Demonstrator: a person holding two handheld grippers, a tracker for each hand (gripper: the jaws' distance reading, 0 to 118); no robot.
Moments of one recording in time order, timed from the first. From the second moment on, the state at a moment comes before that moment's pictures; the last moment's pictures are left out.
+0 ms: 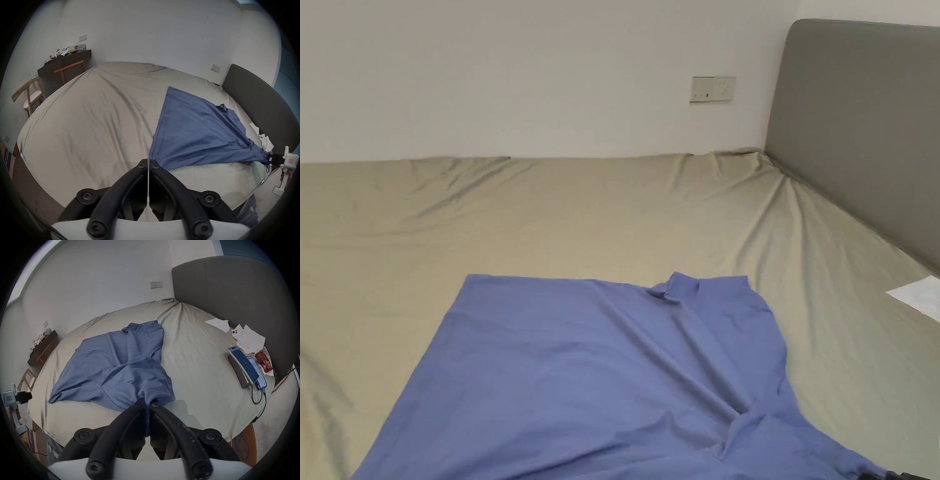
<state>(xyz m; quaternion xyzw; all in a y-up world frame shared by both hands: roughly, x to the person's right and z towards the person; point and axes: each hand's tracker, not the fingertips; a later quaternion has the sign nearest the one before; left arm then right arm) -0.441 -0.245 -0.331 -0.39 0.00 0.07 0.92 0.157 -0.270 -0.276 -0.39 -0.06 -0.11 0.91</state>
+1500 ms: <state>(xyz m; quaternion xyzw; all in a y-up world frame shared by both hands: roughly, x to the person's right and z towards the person) -0.386 -0.308 -0.339 -0.37 0.00 0.12 0.92 0.107 -0.308 -0.204 -0.38 -0.13 -0.19 0.90</state>
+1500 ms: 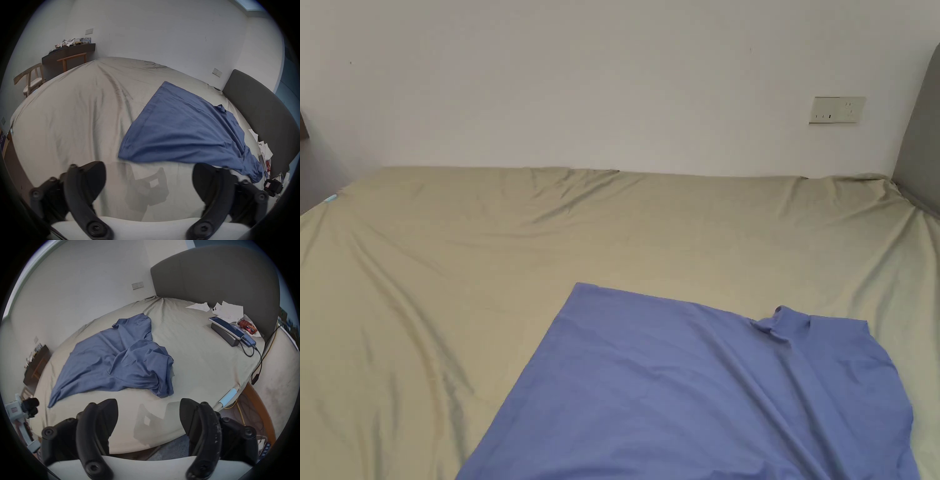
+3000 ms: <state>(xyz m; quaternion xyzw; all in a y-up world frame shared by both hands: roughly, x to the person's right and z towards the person) -0.390 -0.257 -0.318 -0.36 -0.03 0.16 0.92 0.124 -0.307 -0.227 -0.38 -0.11 -0.17 0.90</state>
